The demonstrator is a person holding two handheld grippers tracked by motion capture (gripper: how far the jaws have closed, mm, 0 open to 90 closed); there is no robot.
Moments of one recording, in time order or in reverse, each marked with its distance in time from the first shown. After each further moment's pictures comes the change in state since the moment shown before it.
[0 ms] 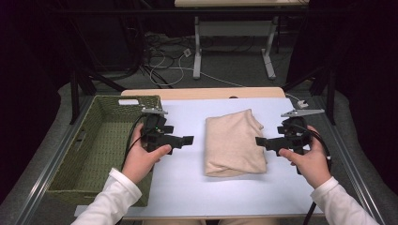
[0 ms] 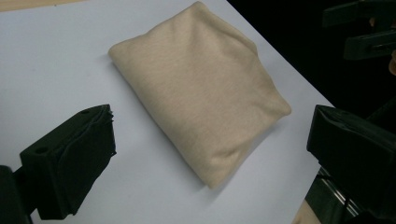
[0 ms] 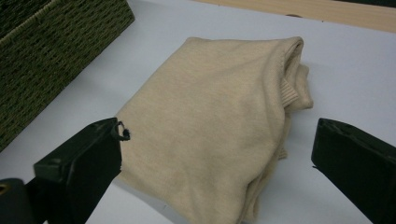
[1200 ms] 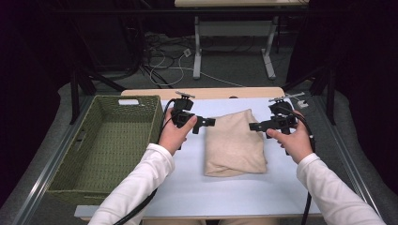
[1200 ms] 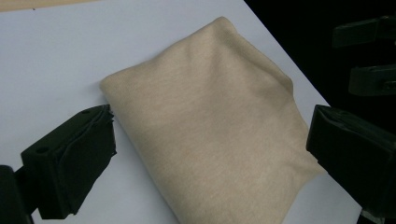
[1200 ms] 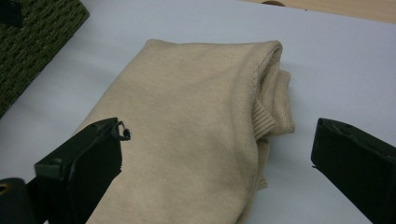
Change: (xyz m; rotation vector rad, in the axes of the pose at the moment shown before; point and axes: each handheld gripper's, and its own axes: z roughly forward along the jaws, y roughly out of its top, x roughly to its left) left arm 0.024 0.046 0.094 0.038 0.022 -0.083; right arm -0.030 0.032 0.057 0.092 -0.072 0.062
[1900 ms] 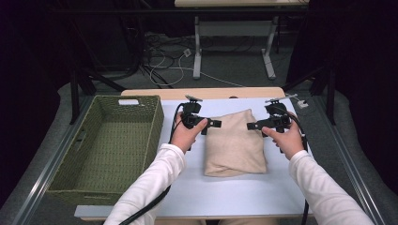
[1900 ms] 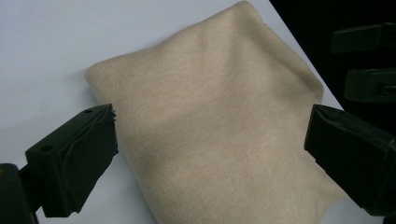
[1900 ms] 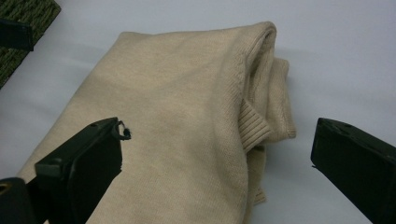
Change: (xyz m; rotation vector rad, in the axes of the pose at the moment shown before) left arm 0.013 -0.005 0.048 0.038 0.012 -0.078; right arm -0.018 -0.002 0.038 0.042 -0.004 0.072
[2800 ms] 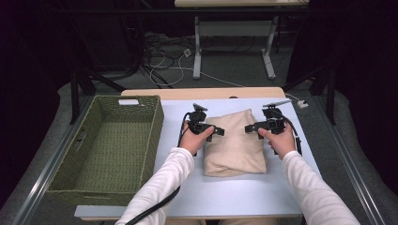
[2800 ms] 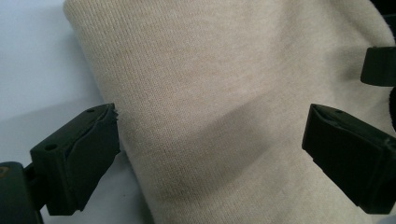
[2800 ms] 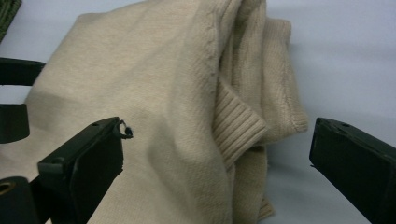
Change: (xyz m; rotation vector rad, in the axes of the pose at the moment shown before) left arm 0.018 -0.017 0.049 0.097 0.013 -0.091; right arm -0.022 -0.010 0.043 0.069 0.011 0.118
